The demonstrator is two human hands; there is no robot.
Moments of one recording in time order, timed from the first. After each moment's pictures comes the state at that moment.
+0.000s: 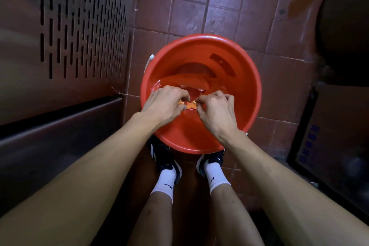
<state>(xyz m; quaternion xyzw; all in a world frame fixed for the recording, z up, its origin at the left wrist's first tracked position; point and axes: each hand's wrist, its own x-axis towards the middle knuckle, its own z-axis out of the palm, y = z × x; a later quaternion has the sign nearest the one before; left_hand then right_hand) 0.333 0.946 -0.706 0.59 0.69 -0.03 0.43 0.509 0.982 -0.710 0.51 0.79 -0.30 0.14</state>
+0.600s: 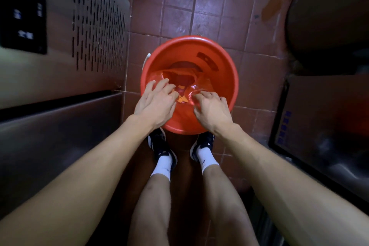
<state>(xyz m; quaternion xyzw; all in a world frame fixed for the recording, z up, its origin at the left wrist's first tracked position) 0.338 0.903 -0.650 0.72 0.64 -0.06 0.25 0.527 0.961 -0.630 0.49 0.79 -0.29 0.25</state>
